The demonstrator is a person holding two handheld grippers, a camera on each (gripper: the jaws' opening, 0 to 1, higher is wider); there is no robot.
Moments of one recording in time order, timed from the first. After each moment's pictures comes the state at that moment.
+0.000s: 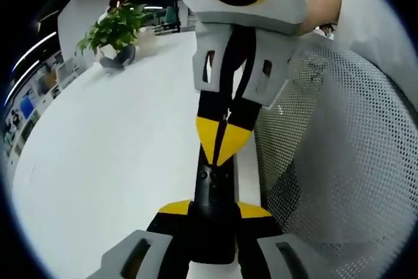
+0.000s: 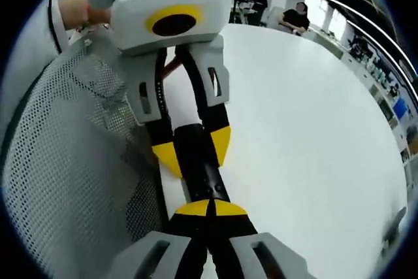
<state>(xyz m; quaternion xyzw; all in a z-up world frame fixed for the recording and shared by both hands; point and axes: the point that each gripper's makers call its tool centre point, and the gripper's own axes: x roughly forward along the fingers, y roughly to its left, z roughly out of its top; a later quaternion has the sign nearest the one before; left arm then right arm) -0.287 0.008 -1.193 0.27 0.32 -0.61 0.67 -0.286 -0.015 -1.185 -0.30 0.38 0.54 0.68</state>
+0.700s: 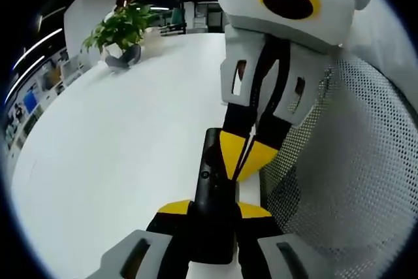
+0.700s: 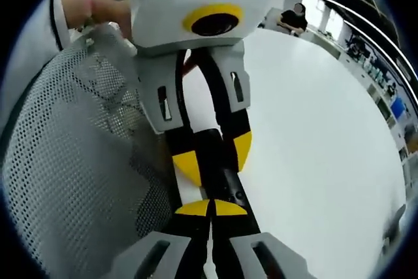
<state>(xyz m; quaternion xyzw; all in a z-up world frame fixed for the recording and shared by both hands) -0.287 0.009 -1.192 0.26 0.32 -0.60 0.68 -0.306 -0.001 -1.186 -0.31 0.37 0.54 0.69</state>
